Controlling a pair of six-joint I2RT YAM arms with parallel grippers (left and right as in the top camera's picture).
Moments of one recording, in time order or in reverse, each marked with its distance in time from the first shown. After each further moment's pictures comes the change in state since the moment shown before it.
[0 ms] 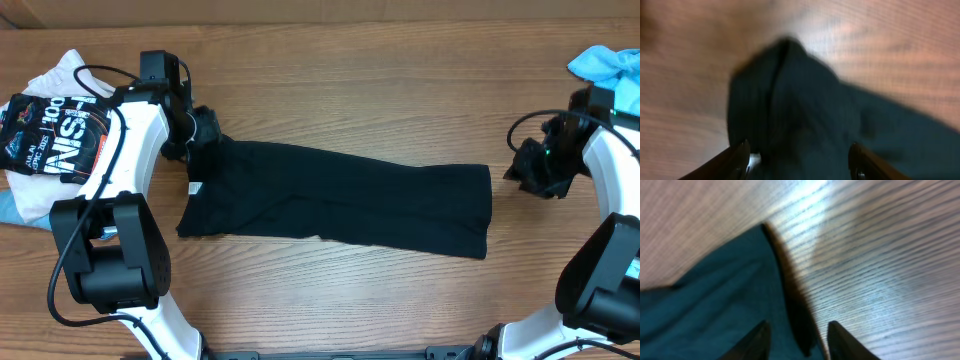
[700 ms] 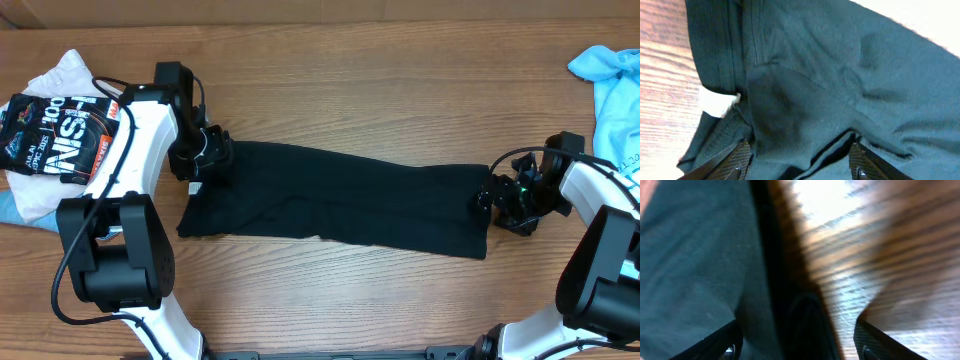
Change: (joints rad) left arm -0.038 0.000 0.000 -0.192 0.048 -0.001; right arm -0.003 0.000 -0.297 0.225 -0.163 -0.044
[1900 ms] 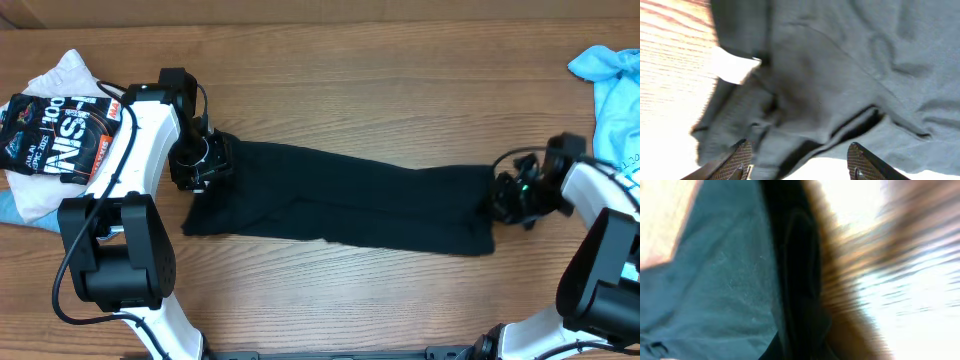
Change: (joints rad) left arm -0.008 0.000 0.000 -0.101 0.000 -0.002; right arm -0.010 -0.013 0.048 -0.040 -0.034 0.085
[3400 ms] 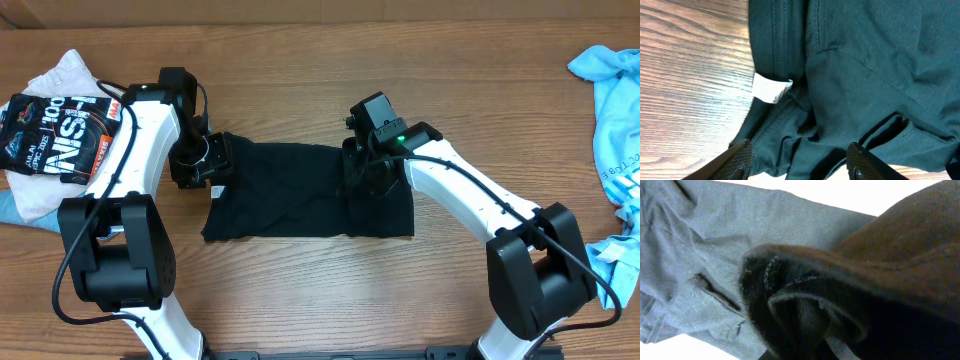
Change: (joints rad) left arm 0.000 0.000 0.000 0.013 0.000 0.000; right arm 0.861 0.069 0.241 0.220 0.194 0.199
